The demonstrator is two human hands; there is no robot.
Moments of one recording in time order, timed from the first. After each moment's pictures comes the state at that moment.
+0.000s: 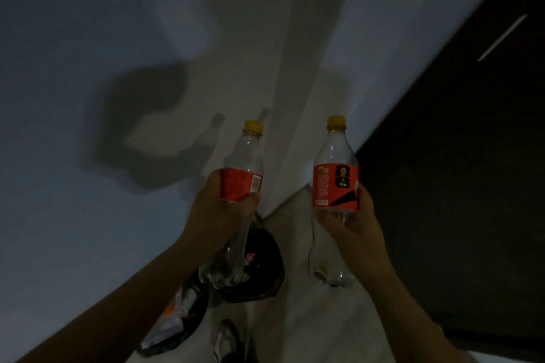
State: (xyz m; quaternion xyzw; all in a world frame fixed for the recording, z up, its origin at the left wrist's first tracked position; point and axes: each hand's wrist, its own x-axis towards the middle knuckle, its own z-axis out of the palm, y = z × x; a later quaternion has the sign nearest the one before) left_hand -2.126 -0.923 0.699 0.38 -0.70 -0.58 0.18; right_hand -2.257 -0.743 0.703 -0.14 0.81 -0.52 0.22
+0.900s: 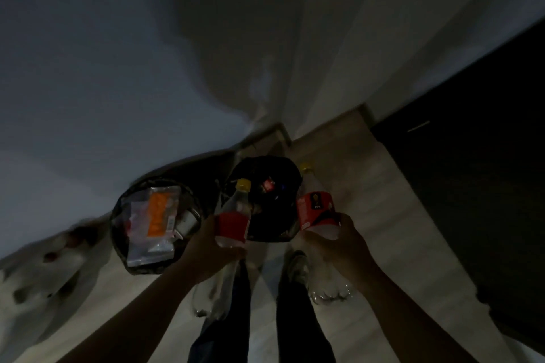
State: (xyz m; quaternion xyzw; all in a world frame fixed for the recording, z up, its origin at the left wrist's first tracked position) left_hand -2.105 -0.875 0.345 0.56 -0.57 -0.58 -0.15; right_hand -2.315 -0.726 0.361 -0.04 0.80 -0.28 0.52
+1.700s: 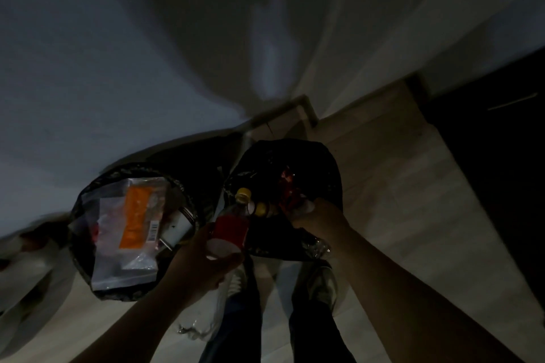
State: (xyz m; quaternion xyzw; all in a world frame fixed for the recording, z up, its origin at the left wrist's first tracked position) left_hand -2.075 -0.896 0.187 0.60 -0.51 -0.59 -0.18; right_hand -2.303 -0.822 0.130 -0.15 0.79 -0.03 0.59
